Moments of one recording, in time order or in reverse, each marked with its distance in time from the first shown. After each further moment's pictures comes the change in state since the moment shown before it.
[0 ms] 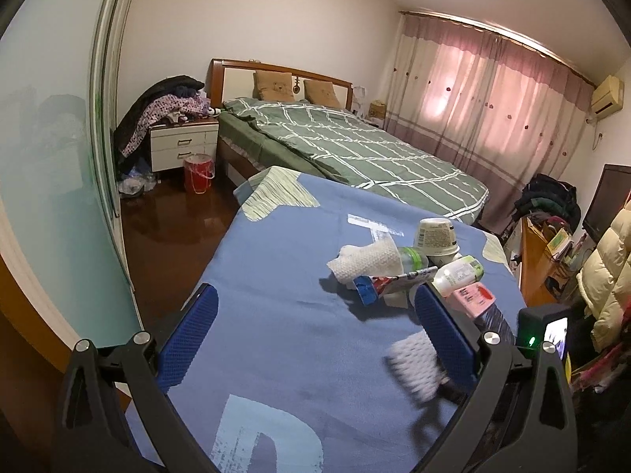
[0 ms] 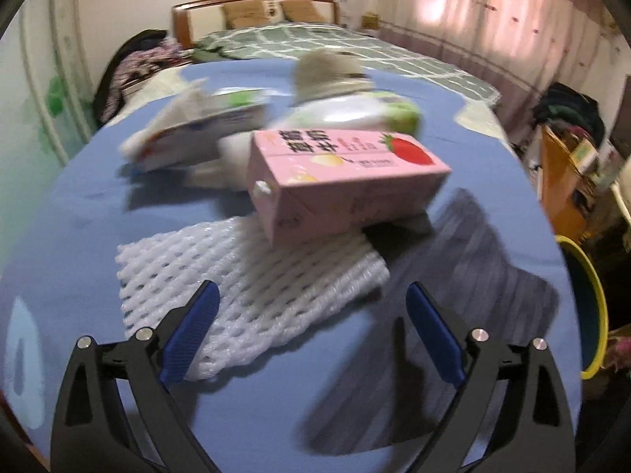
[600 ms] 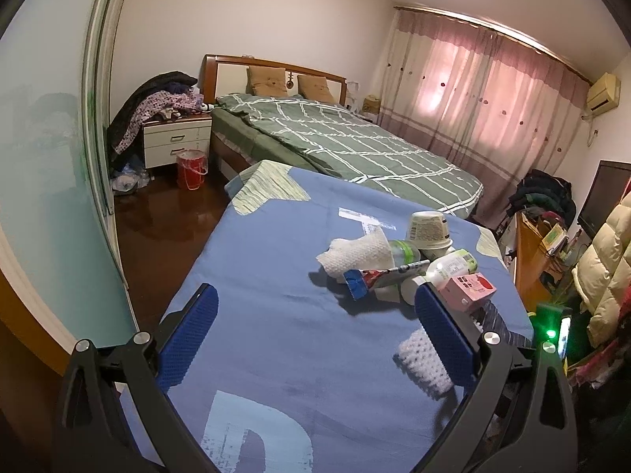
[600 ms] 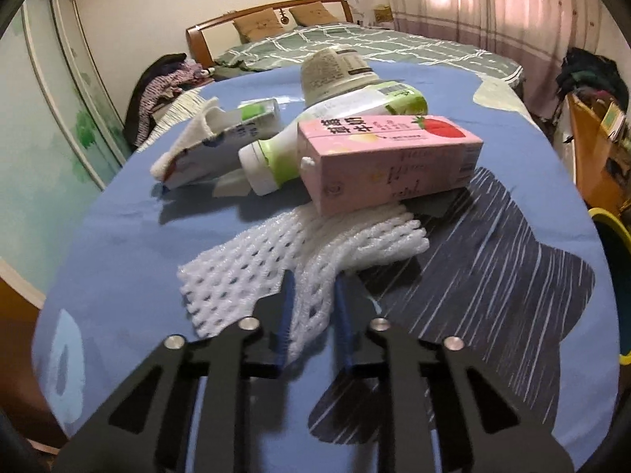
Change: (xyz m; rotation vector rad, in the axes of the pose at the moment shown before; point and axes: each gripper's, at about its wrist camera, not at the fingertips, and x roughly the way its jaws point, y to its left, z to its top) left arm 0.005 -0.010 -0.006 -0.002 0.018 -0.020; right arm -0.011 -0.010 -0.008 0.080 -0.009 0.218
